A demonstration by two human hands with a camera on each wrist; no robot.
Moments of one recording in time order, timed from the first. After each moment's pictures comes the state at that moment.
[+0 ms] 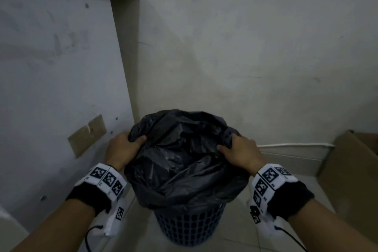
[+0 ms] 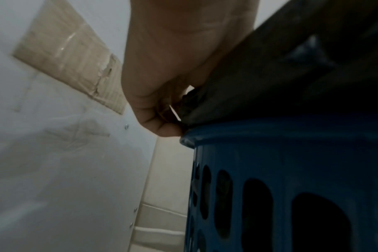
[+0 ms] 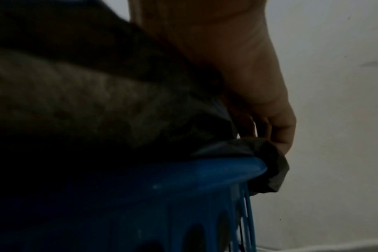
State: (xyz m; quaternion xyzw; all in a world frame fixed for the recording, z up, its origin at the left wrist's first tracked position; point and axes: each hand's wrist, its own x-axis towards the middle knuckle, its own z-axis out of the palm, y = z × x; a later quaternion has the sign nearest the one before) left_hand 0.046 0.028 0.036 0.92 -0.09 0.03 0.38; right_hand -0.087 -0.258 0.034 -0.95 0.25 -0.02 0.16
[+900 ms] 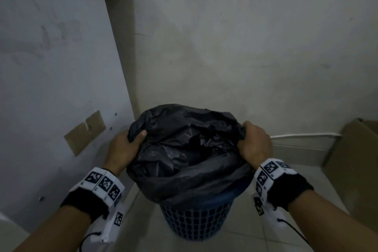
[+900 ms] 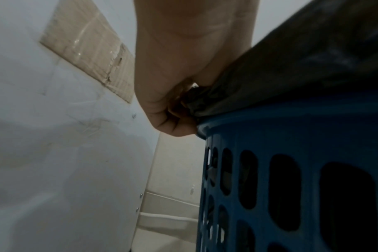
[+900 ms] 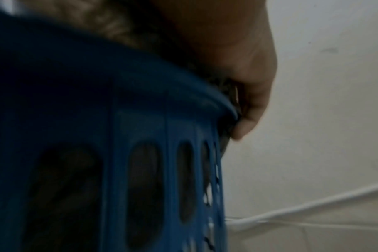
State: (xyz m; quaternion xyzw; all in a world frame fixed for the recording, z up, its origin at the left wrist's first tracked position) left_hand 0.040 0.027 0.024 0.88 -0.11 0.01 0.47; right_hand -0.092 -0.264 0.025 -0.92 0.28 -0.20 0.19
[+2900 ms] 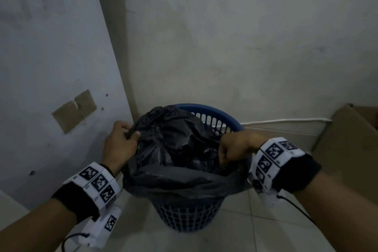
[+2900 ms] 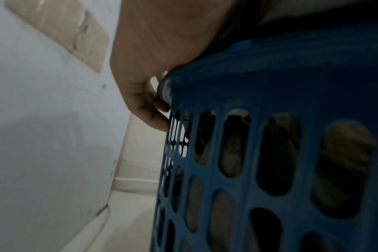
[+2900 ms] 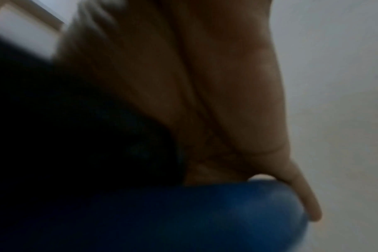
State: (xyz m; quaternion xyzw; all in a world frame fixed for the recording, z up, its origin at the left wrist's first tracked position) left_hand -0.012 0.017 0.009 0.88 -0.05 0.04 0.47; right_hand -0.116 -0.241 0.058 -0.95 0.05 0.31 0.08
